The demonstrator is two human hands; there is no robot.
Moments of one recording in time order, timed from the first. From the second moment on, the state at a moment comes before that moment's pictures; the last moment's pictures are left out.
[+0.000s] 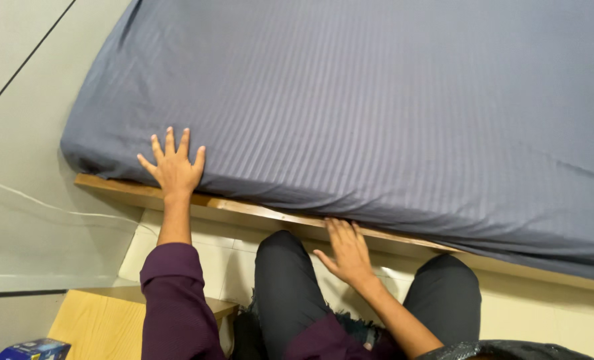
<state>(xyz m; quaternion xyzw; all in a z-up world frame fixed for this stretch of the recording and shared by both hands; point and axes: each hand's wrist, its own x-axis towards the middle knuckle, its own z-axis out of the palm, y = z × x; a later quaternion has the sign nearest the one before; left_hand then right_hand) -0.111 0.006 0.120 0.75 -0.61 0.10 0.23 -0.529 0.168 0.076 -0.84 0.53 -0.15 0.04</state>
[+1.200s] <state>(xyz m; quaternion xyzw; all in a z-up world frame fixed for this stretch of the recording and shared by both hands) -0.324 0.132 0.067 0.50 -0.84 -0.02 0.21 -0.520 0.143 0.103 -0.81 0.57 -0.02 0.17</state>
